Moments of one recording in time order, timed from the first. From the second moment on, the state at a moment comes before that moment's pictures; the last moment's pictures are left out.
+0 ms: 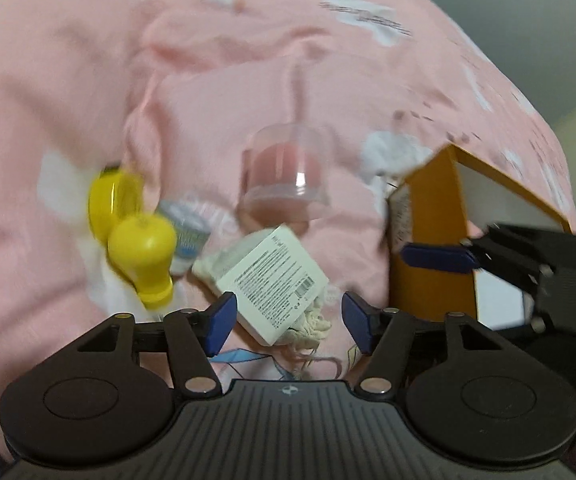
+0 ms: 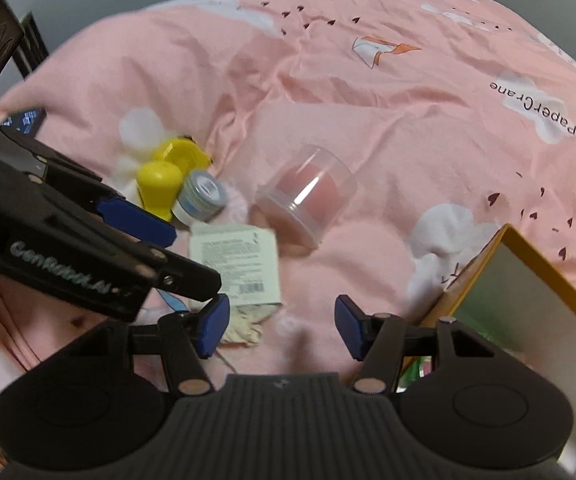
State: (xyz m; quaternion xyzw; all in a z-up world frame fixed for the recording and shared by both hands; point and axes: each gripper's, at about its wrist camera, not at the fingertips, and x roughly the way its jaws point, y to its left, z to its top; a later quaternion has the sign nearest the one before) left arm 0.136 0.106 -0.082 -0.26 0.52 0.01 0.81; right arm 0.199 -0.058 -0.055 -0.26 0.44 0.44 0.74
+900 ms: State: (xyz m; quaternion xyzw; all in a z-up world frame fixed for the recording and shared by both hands) left arm 0.155 0.105 -0.131 -0.30 0.53 0.06 0.79; right arm 0.210 -0.035 -0.084 -0.35 0.42 0.44 0.71
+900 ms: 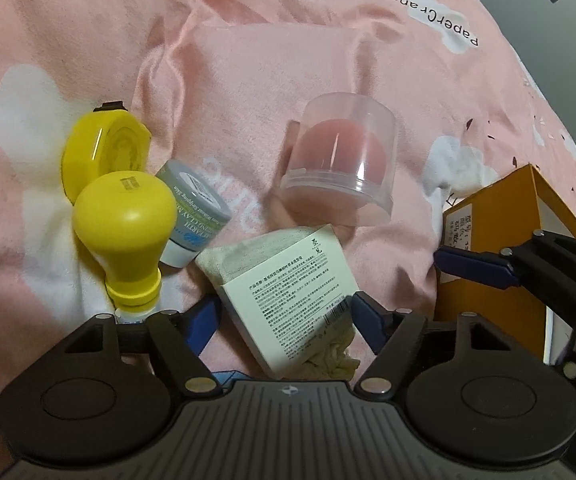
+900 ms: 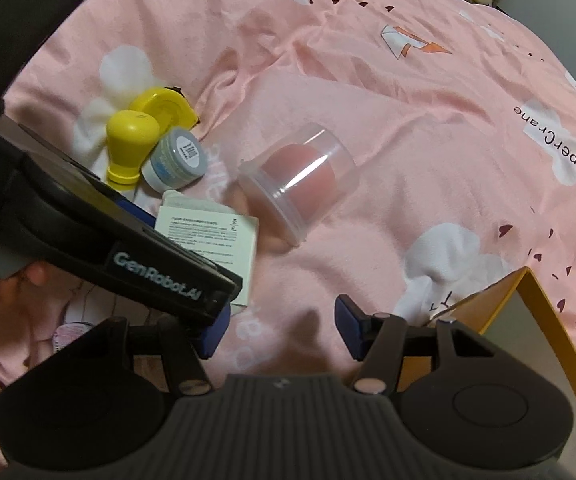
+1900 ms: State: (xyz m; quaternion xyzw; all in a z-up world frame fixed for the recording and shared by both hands) left arm 0.157 0.089 -0.109 -0.27 0.46 0.00 0.84; right arm 0.218 -0.037 -0.080 -0.36 0.42 0.42 0.72
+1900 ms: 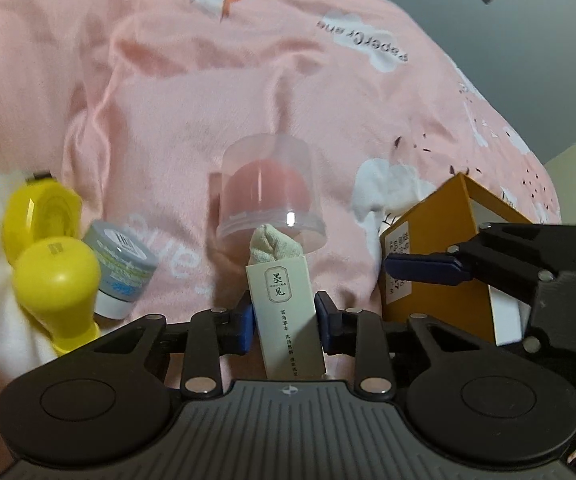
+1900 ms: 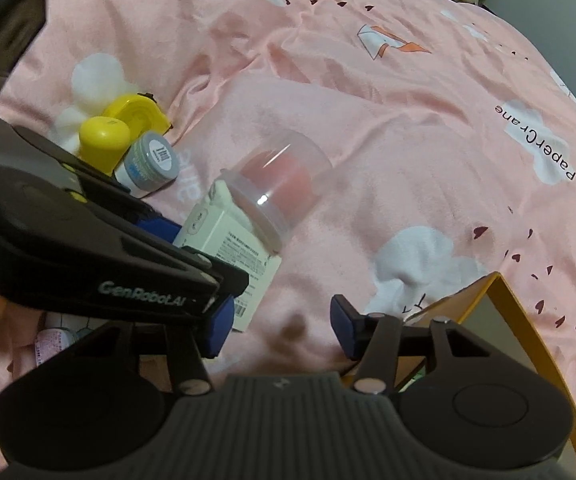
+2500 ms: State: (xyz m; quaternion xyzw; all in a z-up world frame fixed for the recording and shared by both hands) left arm 0.129 0.143 -0.044 -0.27 0.39 0.05 0.88; right arm 0.244 -0.030 -0.052 -0.19 0.46 0.39 0.78
